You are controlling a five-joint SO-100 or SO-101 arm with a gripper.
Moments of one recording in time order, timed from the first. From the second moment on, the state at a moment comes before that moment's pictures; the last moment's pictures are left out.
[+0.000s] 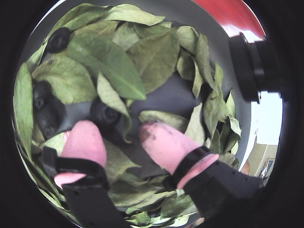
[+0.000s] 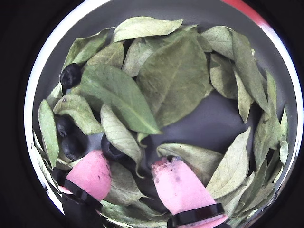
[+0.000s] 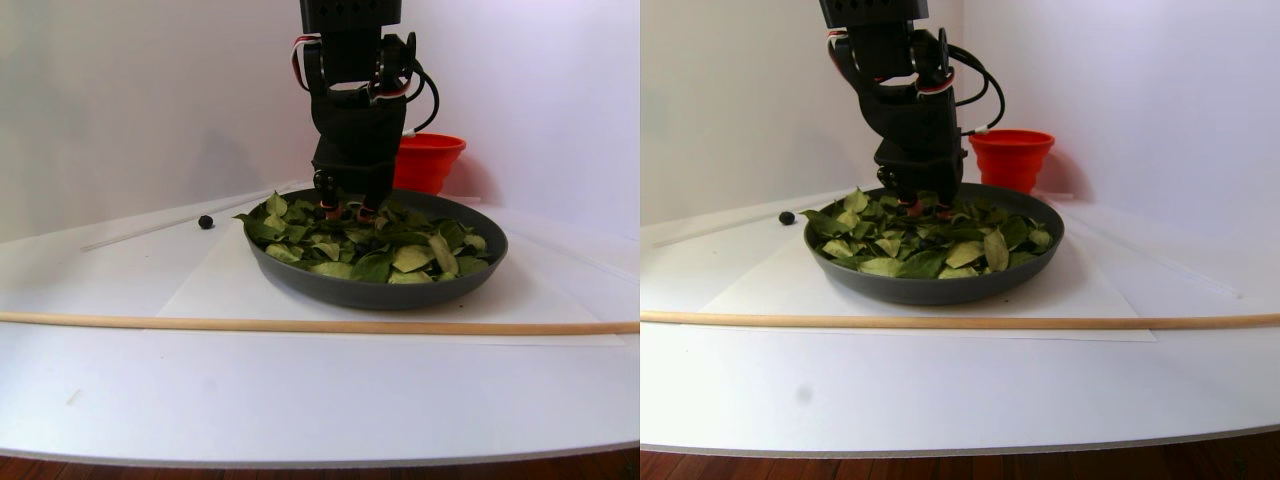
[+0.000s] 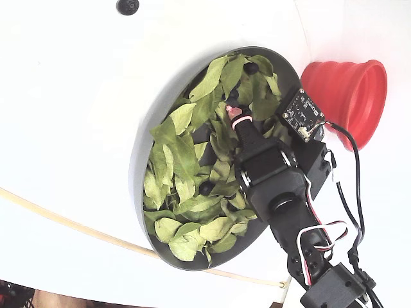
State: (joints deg) arm 9.8 68.9 108.0 -24.5 -84.5
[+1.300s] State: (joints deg) arm 9.4 65.1 103.3 -25.0 -86.8
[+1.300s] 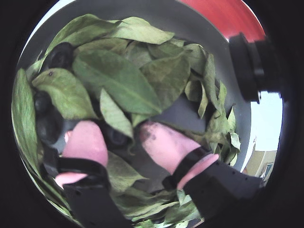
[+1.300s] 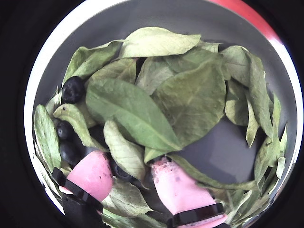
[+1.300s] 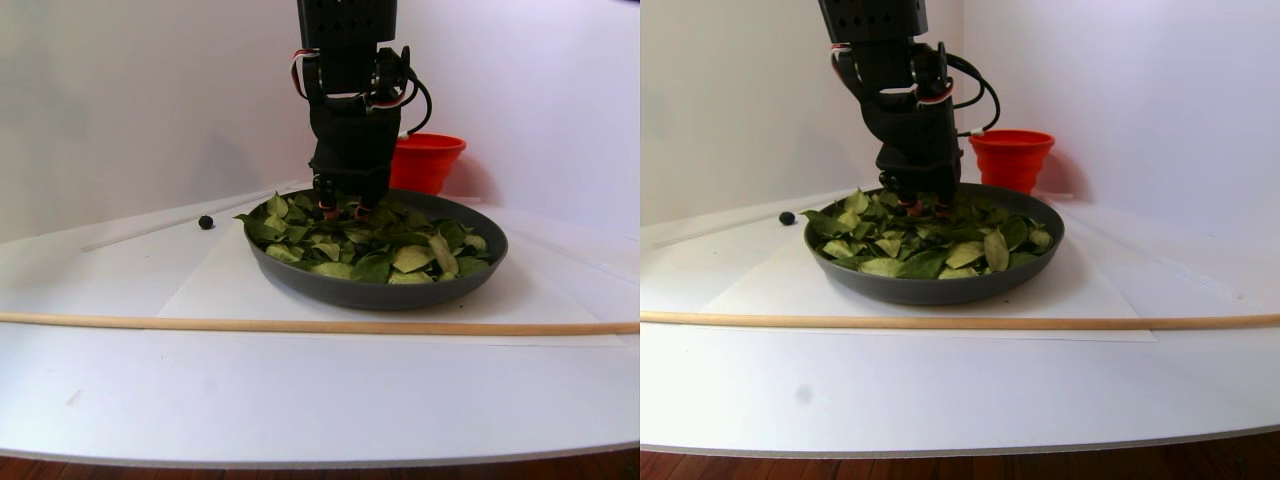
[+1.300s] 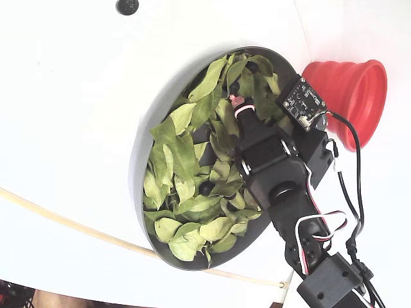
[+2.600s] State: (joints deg) arm 9.8 66.8 106.0 -25.8 -88.6
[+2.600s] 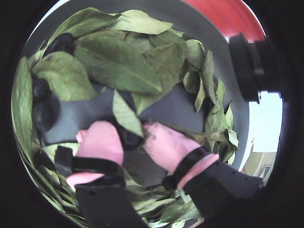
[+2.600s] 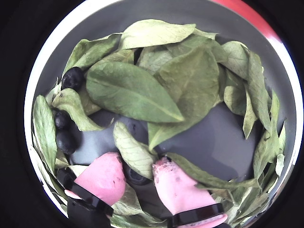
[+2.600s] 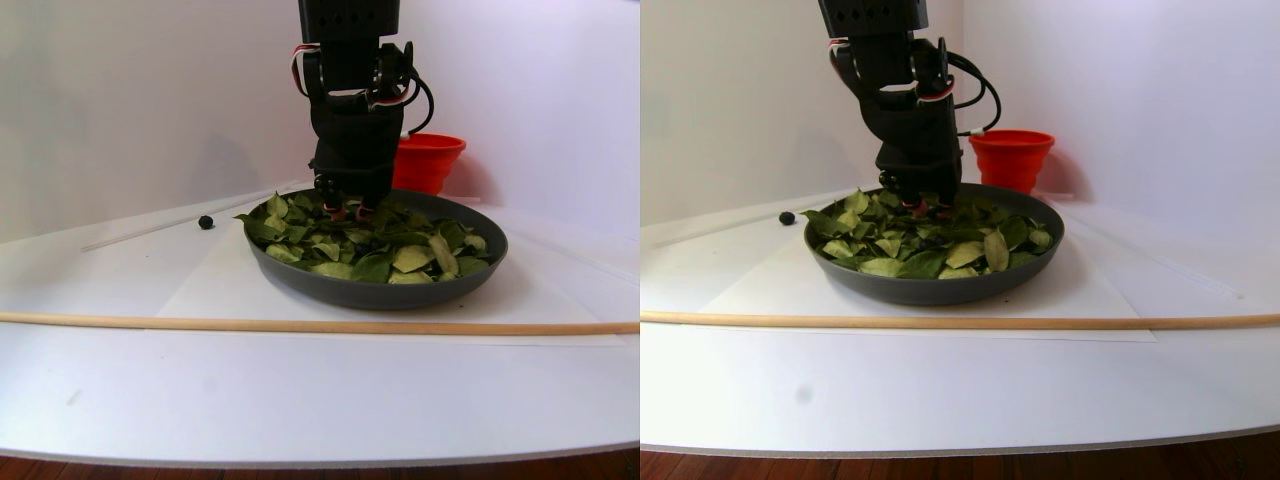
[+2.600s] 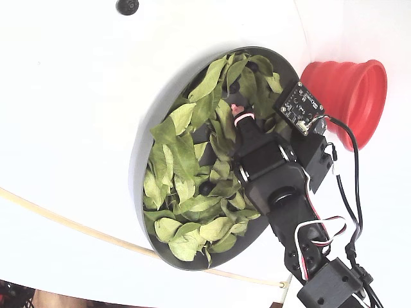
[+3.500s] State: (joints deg) arm 12.6 73.4 107.8 -22.1 -90.4
